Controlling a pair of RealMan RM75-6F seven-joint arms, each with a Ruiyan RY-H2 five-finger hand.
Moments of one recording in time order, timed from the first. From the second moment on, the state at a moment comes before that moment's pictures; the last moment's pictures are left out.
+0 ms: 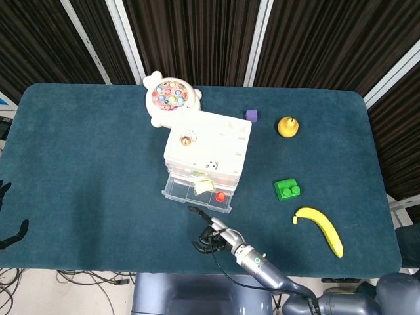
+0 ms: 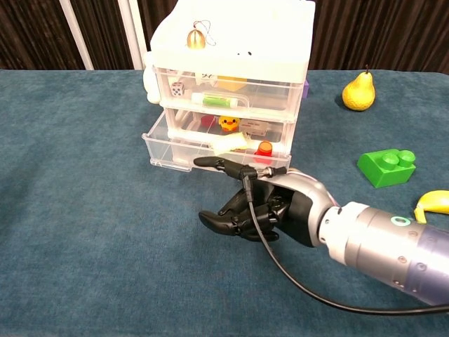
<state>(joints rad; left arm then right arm) -0.02 -1.05 -0.08 -1.76 1.35 1.47 -0.10 0.61 -1.73 0.11 -1.61 -1.41 0.85 0.75</state>
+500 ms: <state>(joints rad) -0.02 -1.05 -0.08 -1.77 1.35 1.47 -0.09 0.62 -1.60 0.15 -1.86 -1.16 0.88 0.31</state>
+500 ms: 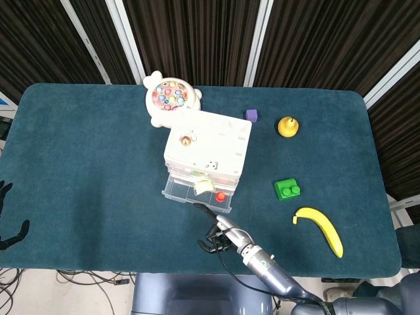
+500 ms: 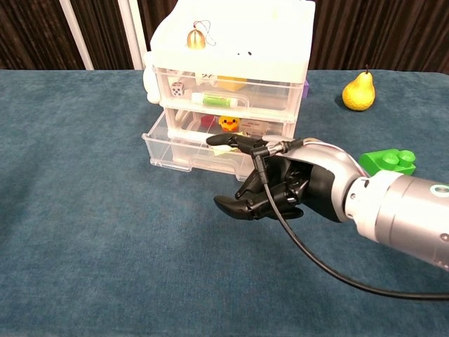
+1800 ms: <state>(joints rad) -0.03 -1.05 -0.08 -1.77 1.34 1.46 -0.09 0.84 -1.58 0.23 -2.03 -0.58 1.02 -0.25</state>
